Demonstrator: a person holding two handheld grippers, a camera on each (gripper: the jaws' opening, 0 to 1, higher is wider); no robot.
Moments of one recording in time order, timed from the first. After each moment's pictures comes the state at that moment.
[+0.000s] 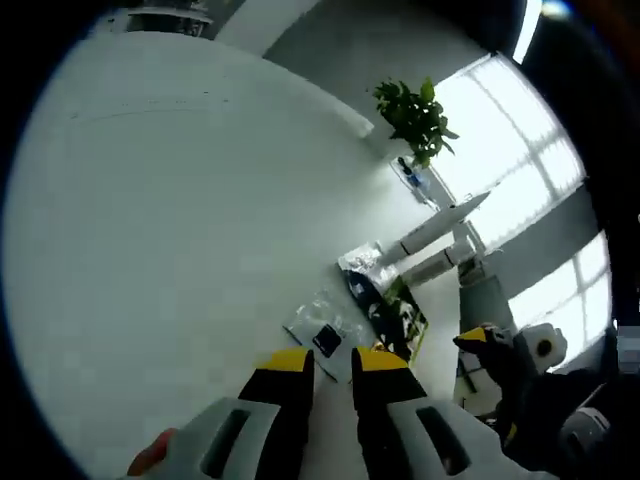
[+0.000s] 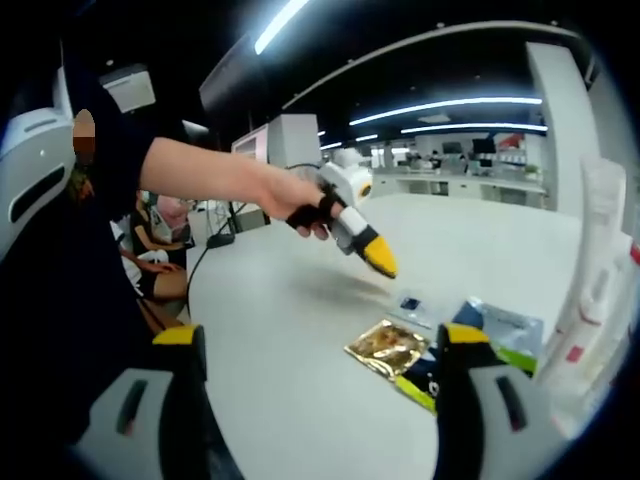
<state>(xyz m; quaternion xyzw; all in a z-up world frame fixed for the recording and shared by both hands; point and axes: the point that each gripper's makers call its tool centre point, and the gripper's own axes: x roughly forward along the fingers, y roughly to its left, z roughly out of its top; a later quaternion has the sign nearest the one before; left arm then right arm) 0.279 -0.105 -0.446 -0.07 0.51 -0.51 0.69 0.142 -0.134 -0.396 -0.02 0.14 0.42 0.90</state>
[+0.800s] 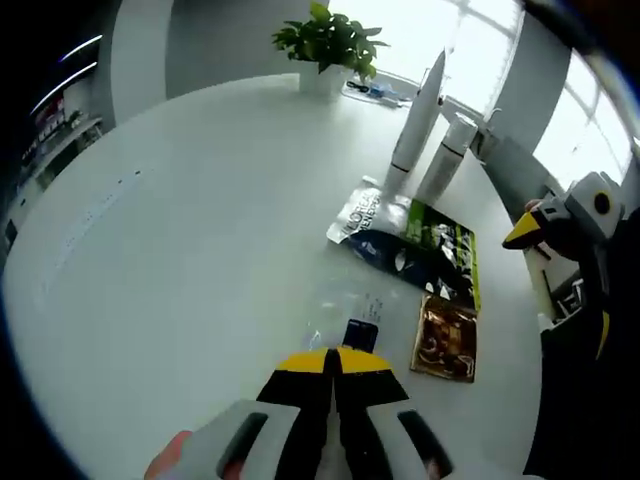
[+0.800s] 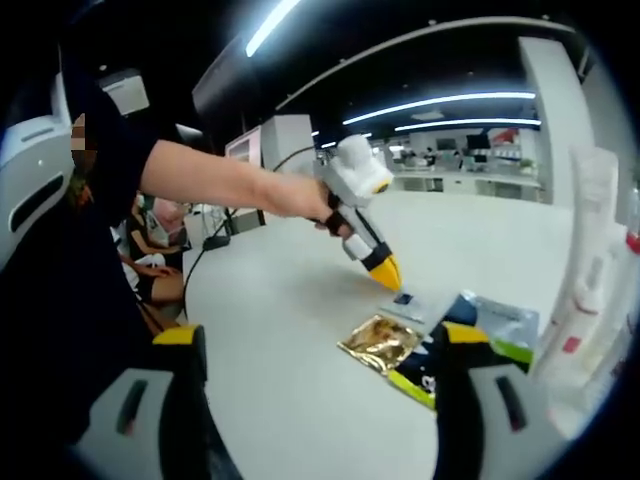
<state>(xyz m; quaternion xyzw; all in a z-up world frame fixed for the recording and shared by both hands) 0.295 -0.113 -0.472 0.19 0.43 -0.56 0.68 0.145 -0.142 -0.399 -0.01 0.15 0.41 0.90</state>
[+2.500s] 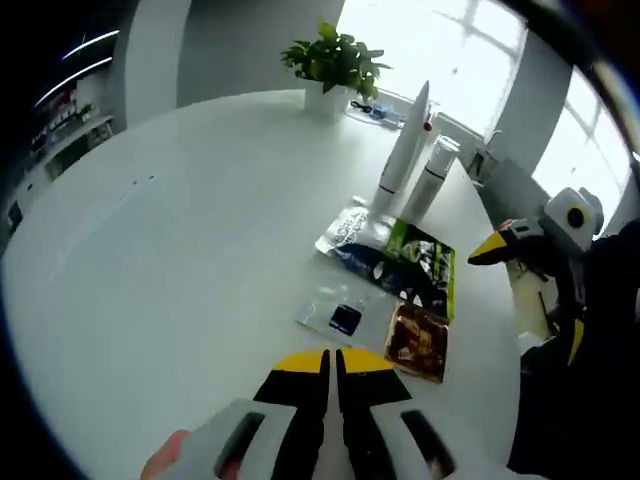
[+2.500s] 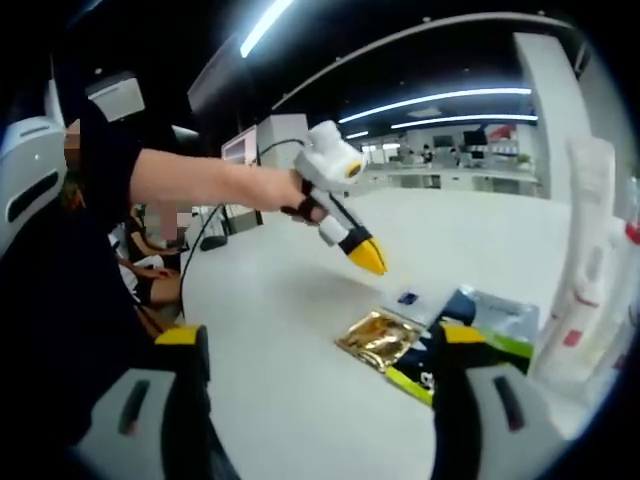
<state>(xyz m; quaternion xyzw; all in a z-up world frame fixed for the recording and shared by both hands) 0.276 -0.091 -0.441 0.12 0.41 -0.56 0.72 0.148 -0.142 -0.403 0.00 0.15 0.40 0.90</state>
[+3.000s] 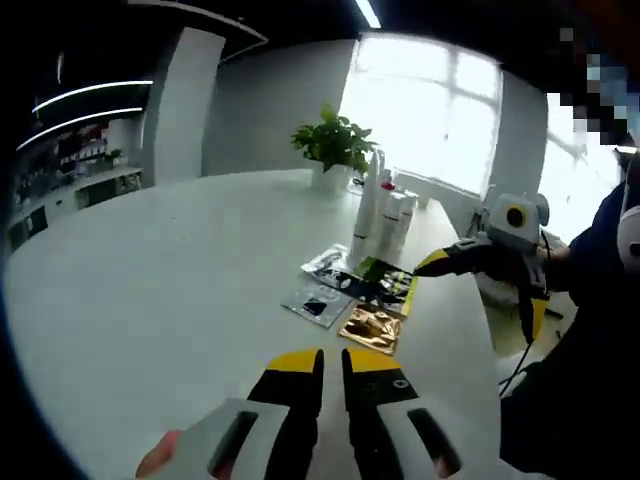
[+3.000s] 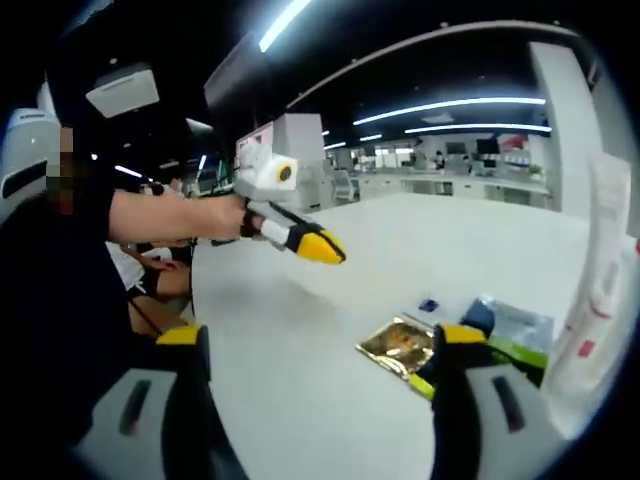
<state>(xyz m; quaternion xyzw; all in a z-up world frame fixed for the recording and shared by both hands) 0.216 -0.035 -0.412 0.05 0.24 -0.55 0.80 0.136 -0.120 -0.401 -0.03 0.14 0.43 0.89</state>
